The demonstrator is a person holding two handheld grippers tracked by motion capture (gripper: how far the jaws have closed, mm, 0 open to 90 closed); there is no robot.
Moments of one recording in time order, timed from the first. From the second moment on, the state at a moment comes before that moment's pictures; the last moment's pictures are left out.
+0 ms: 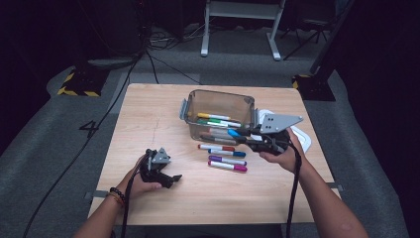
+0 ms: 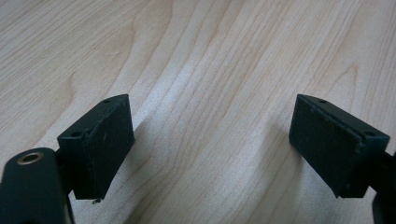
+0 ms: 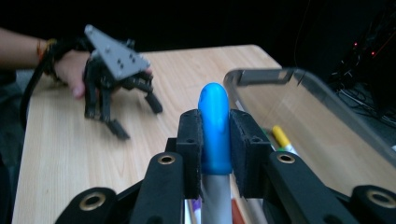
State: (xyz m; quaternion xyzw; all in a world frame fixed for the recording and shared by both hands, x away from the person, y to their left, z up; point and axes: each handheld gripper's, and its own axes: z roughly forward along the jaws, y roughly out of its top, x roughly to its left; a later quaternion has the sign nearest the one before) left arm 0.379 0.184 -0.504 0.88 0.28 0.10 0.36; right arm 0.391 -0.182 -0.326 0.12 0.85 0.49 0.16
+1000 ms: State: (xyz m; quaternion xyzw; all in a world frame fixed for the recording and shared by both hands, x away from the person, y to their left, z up) left arm 0.379 0.183 -0.504 0.89 0.28 0.10 0.36; right arm 0.489 -0.116 -0.312 0.14 0.87 0.45 0.16
